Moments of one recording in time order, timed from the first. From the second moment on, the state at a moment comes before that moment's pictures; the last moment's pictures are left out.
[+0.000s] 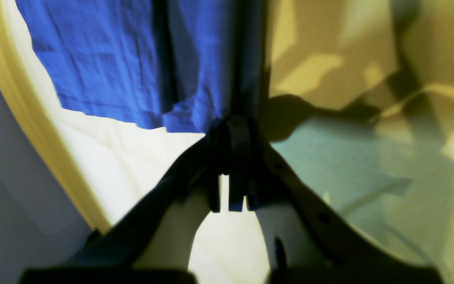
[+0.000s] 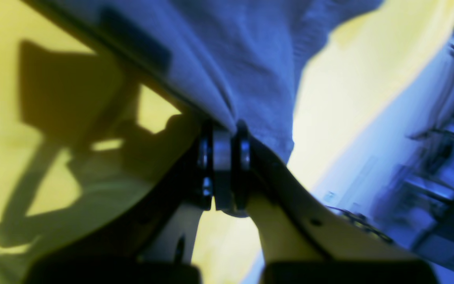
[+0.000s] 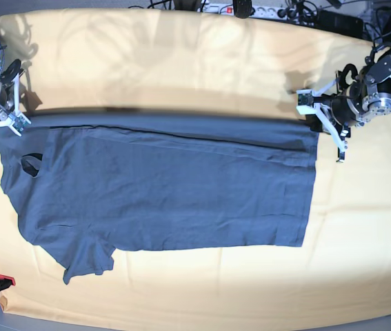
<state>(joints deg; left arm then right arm) -11.5 -68.5 51.7 112.2 7.4 -22.5 27.2 -24.0 51.2 0.1 102.5 -2.5 17.7 -45.4</state>
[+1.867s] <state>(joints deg) -7.9 -84.5 51.5 122.6 -8.5 -43.7 16.9 -46.6 58.3 0.4 121.8 16.3 26.2 -65.7</state>
